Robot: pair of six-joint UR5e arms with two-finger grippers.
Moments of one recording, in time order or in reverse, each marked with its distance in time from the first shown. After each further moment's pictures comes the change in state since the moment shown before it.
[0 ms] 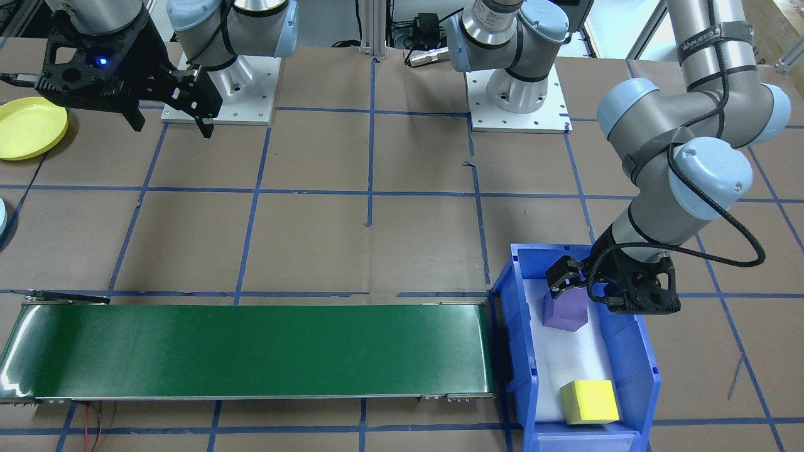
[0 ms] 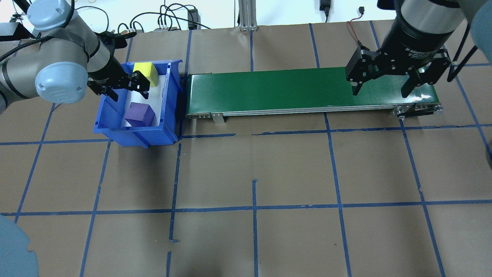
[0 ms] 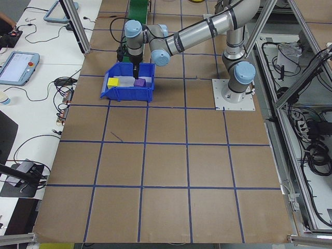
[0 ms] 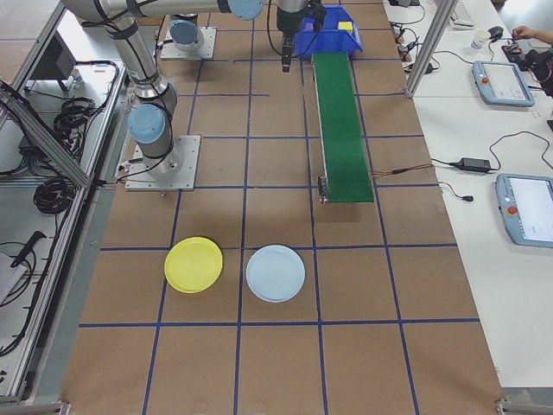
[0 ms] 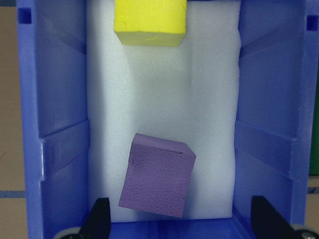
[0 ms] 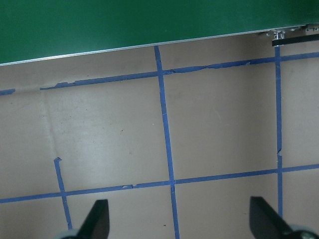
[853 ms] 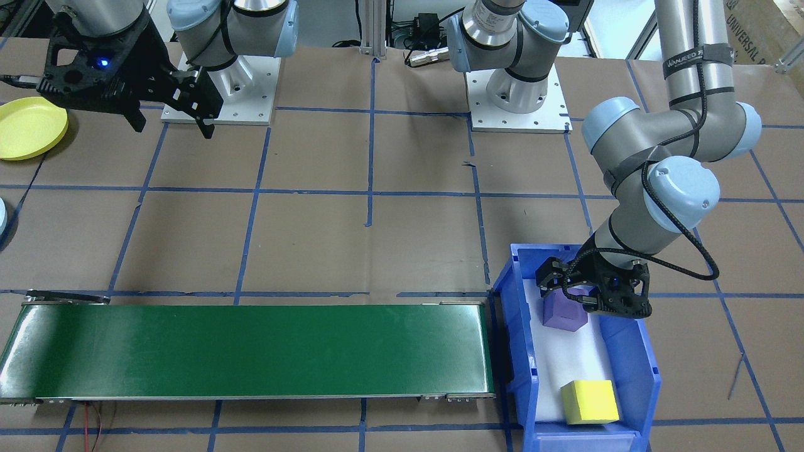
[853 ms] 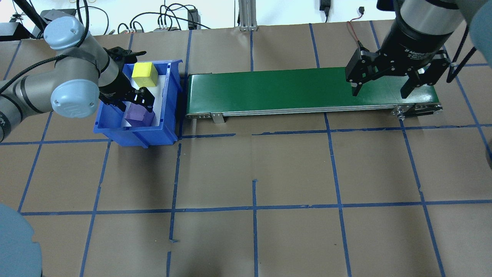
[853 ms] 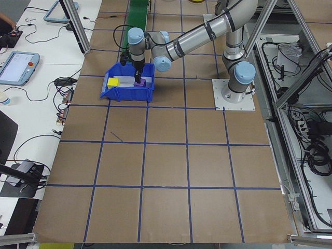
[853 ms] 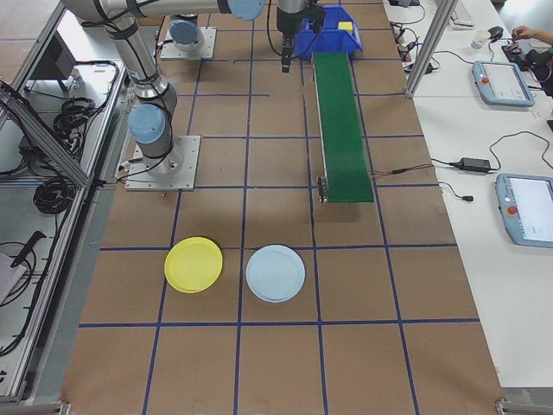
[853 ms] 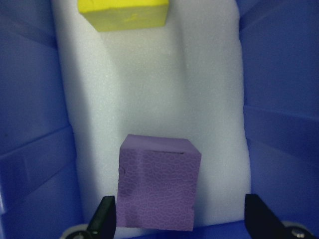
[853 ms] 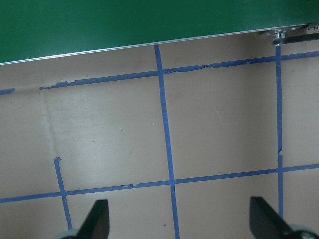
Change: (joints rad) left arm 0.000 -0.021 -0.086 0.084 0.009 0.102; right arm 0.000 0.000 0.002 -0.001 0.001 0.000
